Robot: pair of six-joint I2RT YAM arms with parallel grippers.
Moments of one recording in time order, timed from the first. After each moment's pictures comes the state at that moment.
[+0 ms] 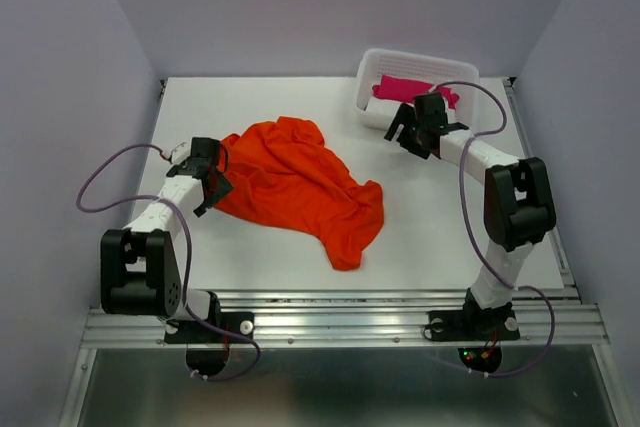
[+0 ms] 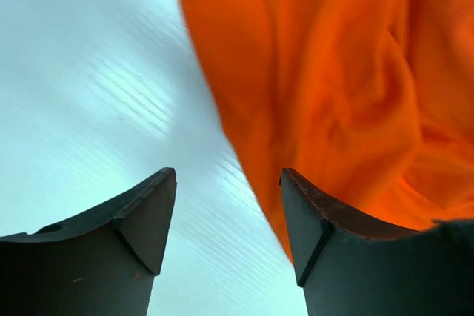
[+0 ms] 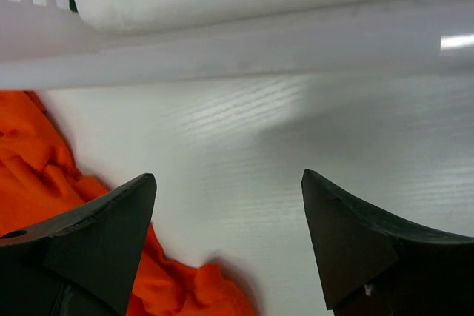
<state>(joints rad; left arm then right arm) -0.10 1.40 0.88 -0.57 -0.34 -0.76 0.24 1.90 1.36 -0.24 0.09 0.66</state>
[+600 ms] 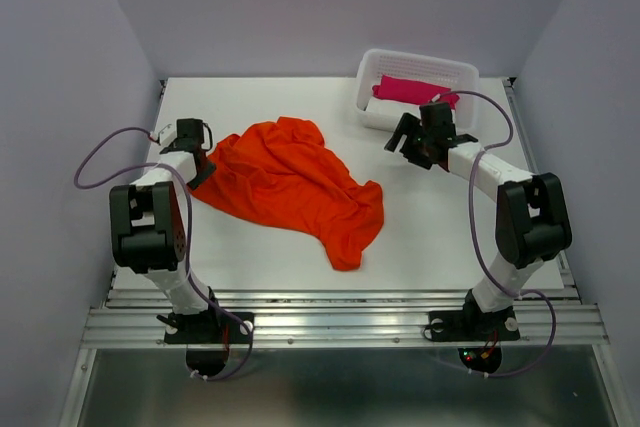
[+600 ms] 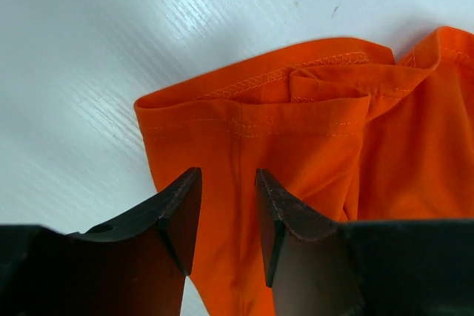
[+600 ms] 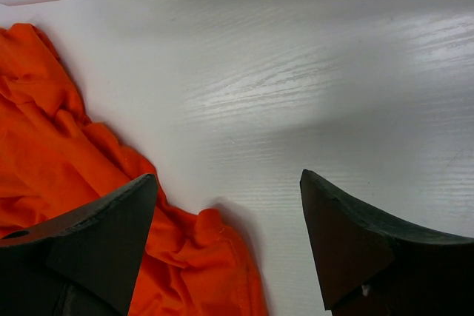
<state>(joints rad) 0.07 1.67 1.04 -0.37 -0.33 -0.70 0.24 1.72 1.18 -0.22 0.00 0.66</state>
